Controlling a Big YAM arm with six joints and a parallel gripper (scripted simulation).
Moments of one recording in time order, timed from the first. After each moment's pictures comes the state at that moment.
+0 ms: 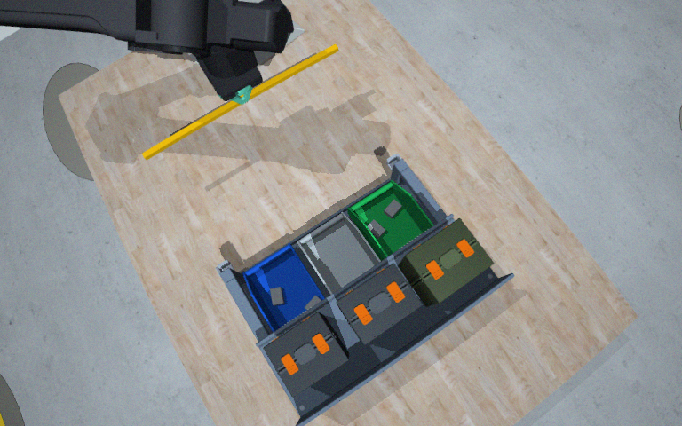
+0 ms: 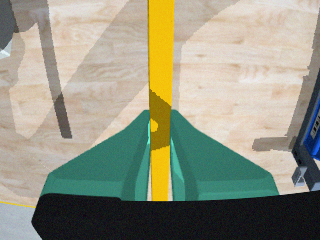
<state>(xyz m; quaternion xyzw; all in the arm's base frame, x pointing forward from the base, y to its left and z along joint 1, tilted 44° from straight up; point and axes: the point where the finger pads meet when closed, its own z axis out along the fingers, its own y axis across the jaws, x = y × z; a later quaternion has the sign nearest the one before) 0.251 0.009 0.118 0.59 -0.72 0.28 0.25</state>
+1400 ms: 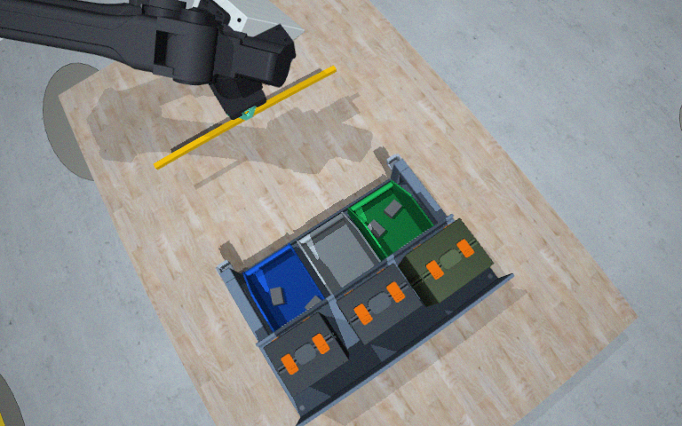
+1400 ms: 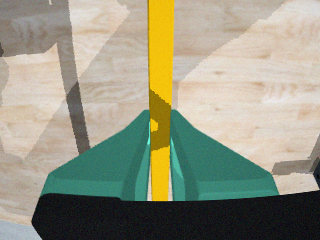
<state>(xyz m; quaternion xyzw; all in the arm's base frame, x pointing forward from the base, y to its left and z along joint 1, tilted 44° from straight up) 0.242 -0.033 0.078 0.58 -0.72 0.28 0.25</state>
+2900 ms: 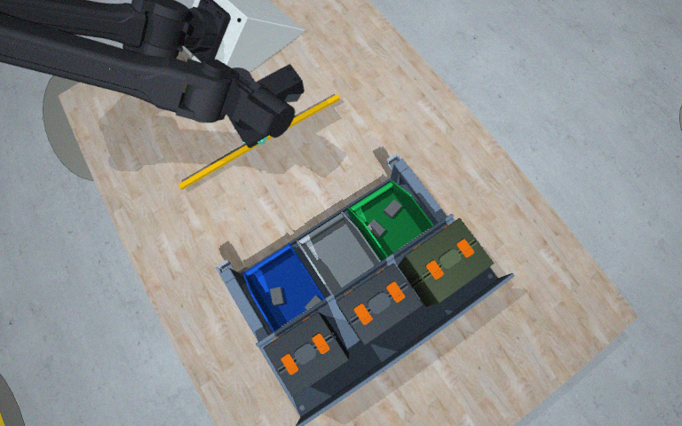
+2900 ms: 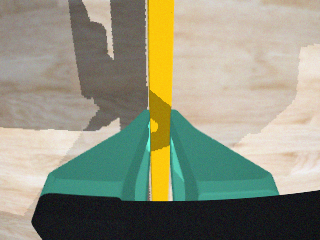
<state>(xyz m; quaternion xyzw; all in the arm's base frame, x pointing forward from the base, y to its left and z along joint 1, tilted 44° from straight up) 0.244 -0.098 0.005 0.59 -0.72 0.28 0.25</state>
